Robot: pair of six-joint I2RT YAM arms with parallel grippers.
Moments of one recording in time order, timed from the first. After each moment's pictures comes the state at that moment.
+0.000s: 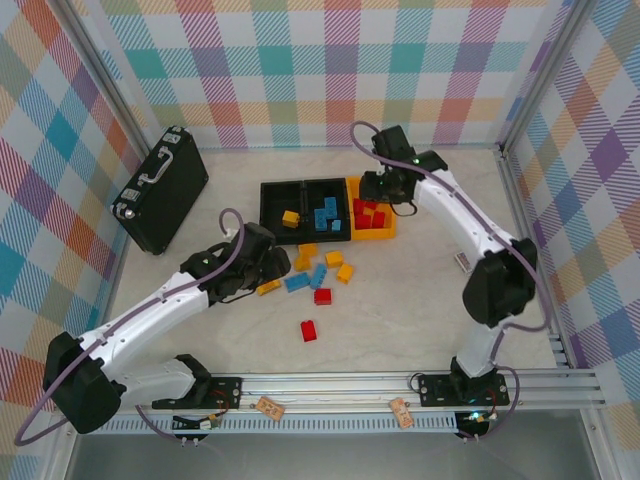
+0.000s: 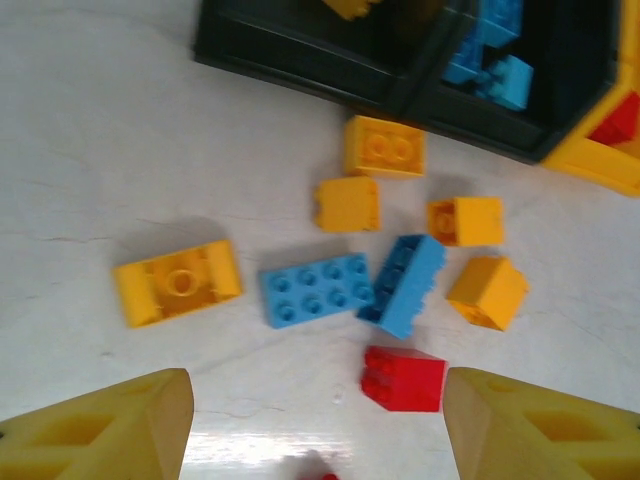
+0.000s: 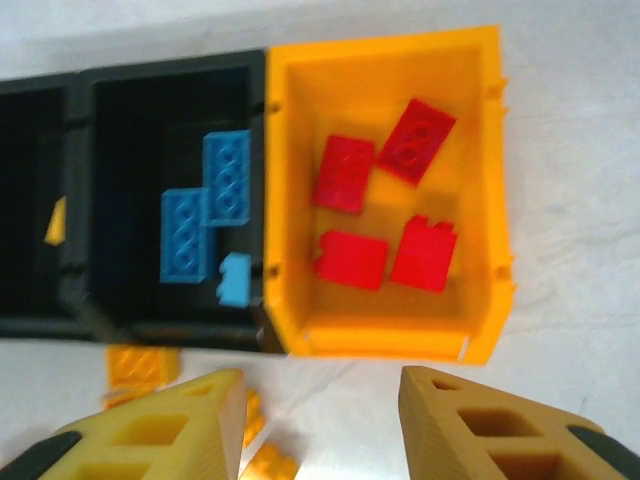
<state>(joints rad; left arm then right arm) -0.66 1.14 0.92 -0.74 -0.17 -0.95 0.46 1.77 1.70 -0.92 0.00 0.40</state>
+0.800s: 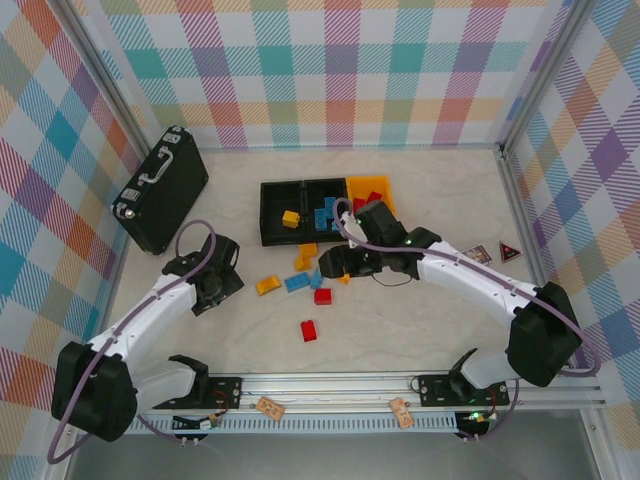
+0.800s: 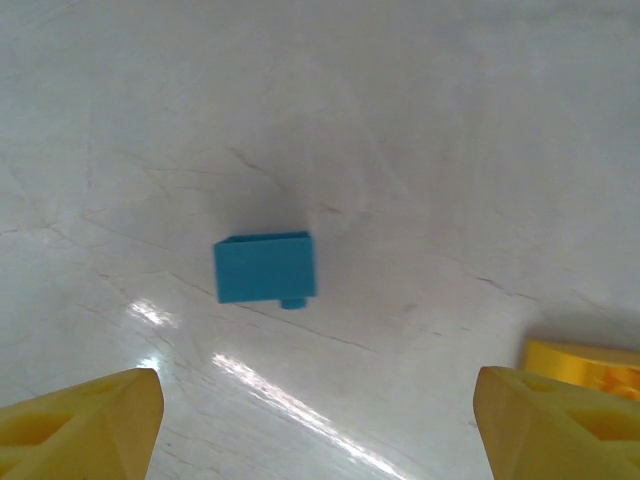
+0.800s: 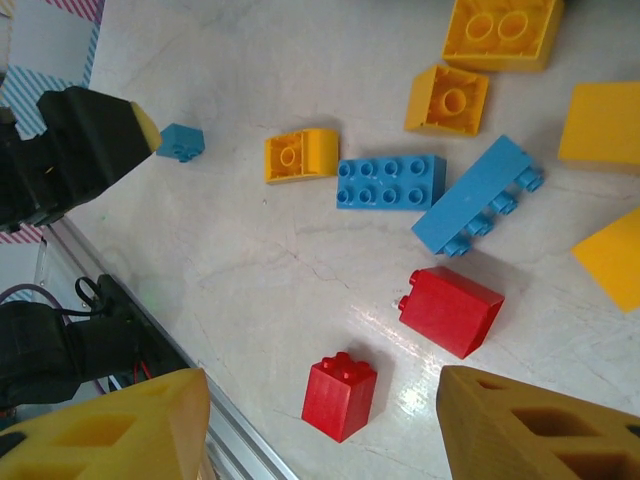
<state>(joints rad) -0.32 1.14 0.72 -0.88 -0.27 -0.94 0.73 1.42 1.07 -0.52 -0.43 0.54</state>
